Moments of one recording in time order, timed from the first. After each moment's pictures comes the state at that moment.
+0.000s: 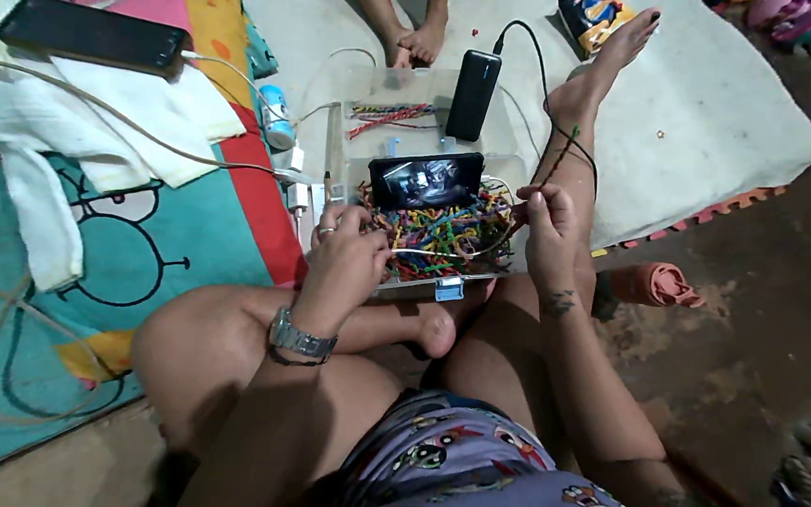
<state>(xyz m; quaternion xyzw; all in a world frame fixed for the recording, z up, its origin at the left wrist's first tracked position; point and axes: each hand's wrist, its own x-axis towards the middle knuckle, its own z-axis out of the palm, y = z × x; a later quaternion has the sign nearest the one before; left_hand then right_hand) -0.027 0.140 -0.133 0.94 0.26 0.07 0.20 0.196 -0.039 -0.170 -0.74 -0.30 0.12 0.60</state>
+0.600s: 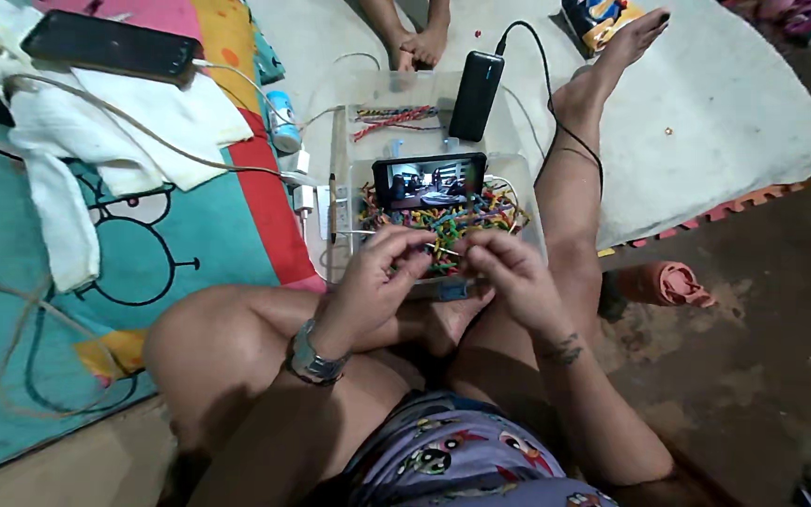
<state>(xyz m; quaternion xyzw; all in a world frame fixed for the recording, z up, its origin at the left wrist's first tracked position) -0.028 0.110 -0.120 0.82 0.18 0.19 0.52 0.131 -0.043 -0.125 -0.62 -0.39 0.33 0.59</state>
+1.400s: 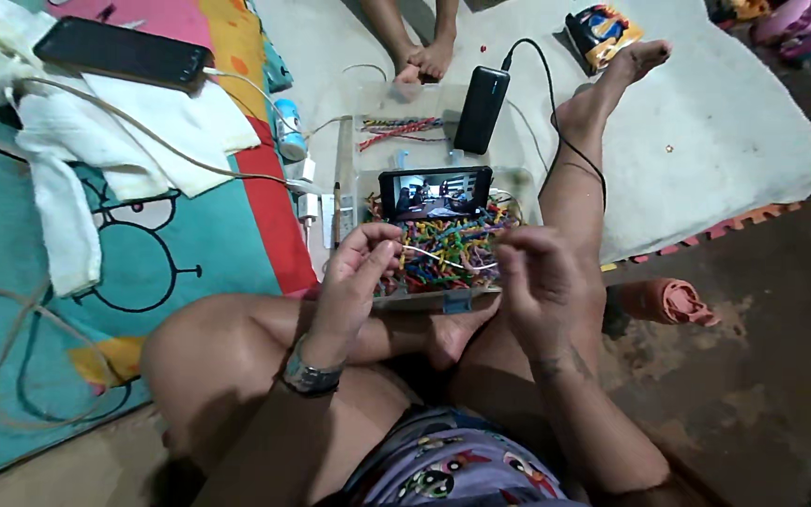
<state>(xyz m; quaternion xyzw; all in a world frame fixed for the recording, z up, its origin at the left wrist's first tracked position) -0.033 0.116 -0.117 0.60 0.27 0.27 0.70 0.128 -0.030 -0.124 -0.63 -0.48 -0.03 0.61</state>
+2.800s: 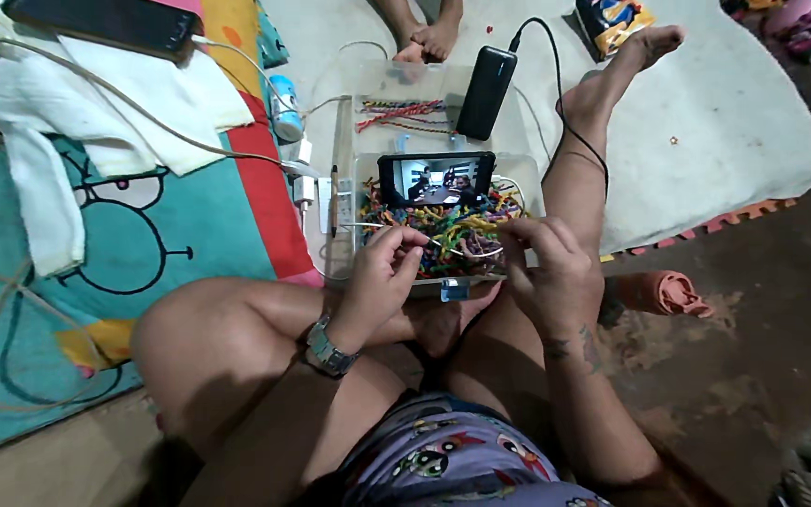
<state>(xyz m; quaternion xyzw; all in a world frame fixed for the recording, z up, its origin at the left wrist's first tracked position) -0.021 0.102 -0.144 0.78 0.26 0.22 0.52 0.148 -0.047 -0.134 -0.76 -0.51 -0.10 0.39</state>
